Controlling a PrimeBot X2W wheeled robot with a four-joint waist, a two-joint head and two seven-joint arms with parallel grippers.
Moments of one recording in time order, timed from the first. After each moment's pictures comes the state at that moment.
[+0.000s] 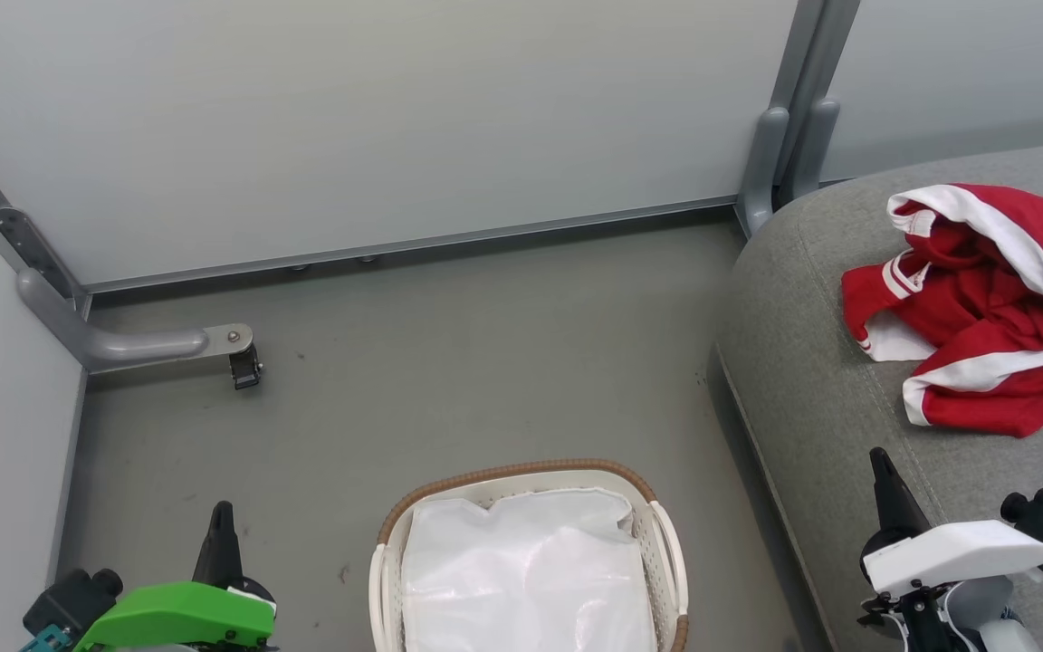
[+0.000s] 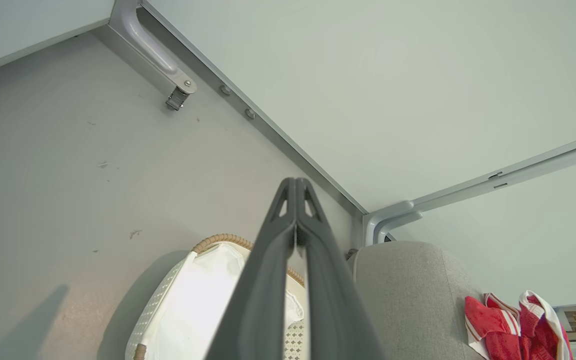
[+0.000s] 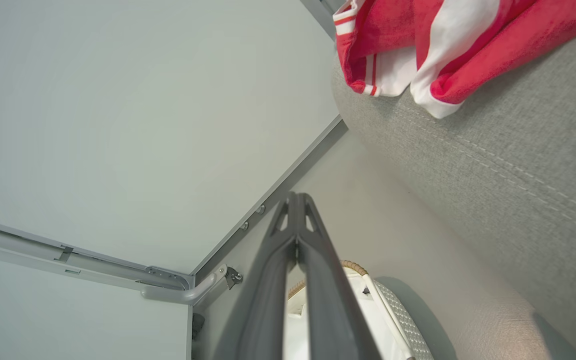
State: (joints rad) left arm -0.03 0.04 0.01 0.34 -0.94 -0.07 -0.07; right arm -0.08 -0.05 -0.05 0.31 0.89 0.13 -0.07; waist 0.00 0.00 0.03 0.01
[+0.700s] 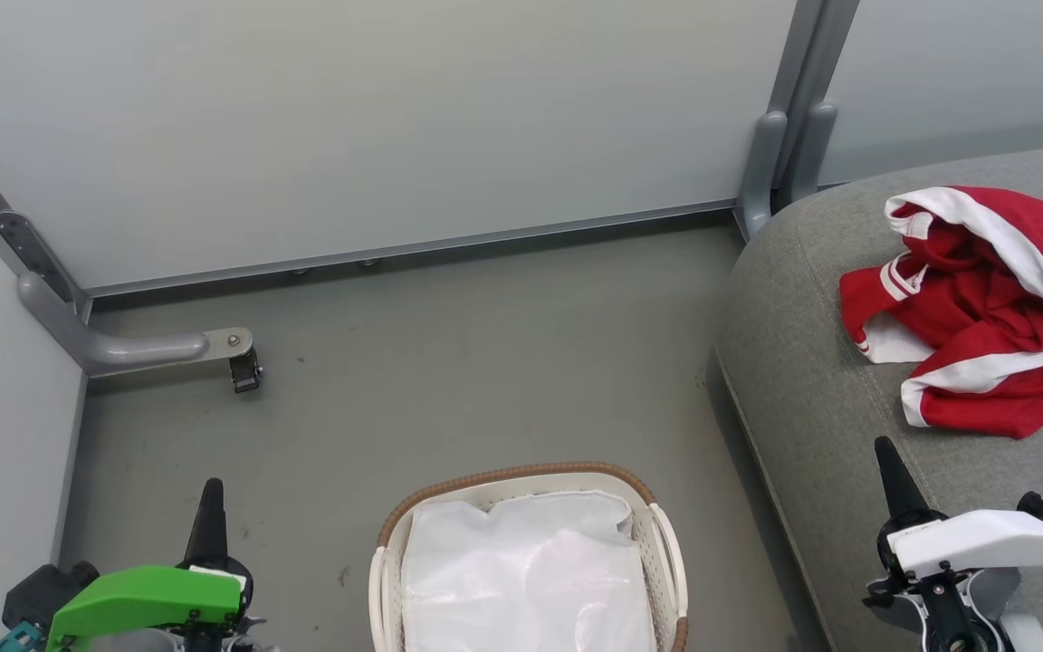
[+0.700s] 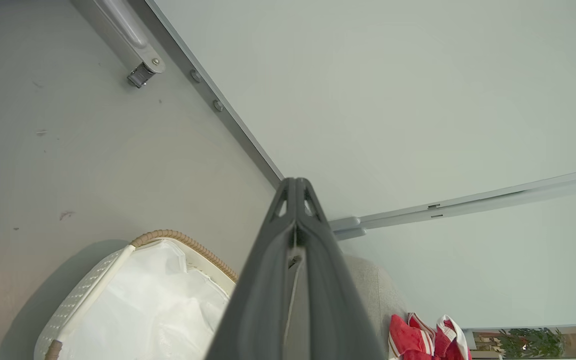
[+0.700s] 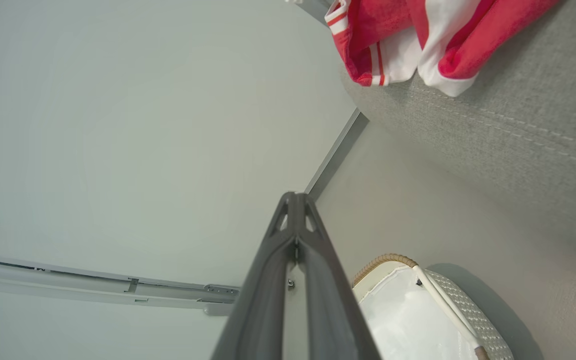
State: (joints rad) left arm -0.05 0.05 0.04 0.31 -1.16 -0.09 -0.01; right arm -0.09 -0.05 -0.07 0.29 1.13 0.13 -0.01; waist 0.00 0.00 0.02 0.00
